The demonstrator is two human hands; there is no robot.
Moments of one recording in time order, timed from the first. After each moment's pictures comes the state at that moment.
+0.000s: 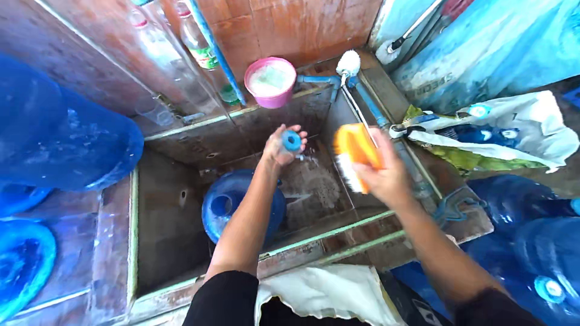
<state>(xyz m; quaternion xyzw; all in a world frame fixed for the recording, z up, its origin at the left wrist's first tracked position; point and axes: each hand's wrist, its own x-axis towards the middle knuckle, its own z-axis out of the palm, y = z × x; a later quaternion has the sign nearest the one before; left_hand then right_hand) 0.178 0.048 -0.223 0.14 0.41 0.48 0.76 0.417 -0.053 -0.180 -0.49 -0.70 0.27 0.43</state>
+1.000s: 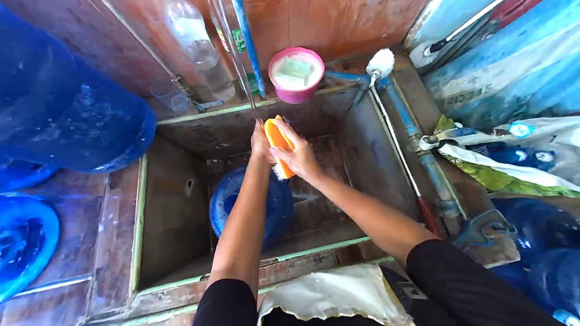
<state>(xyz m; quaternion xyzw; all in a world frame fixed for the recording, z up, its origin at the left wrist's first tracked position) 0.112 0.050 -0.234 0.14 0.49 0.62 0.59 0.224 0.040 -0.221 -0.44 -0.66 0.49 0.36</state>
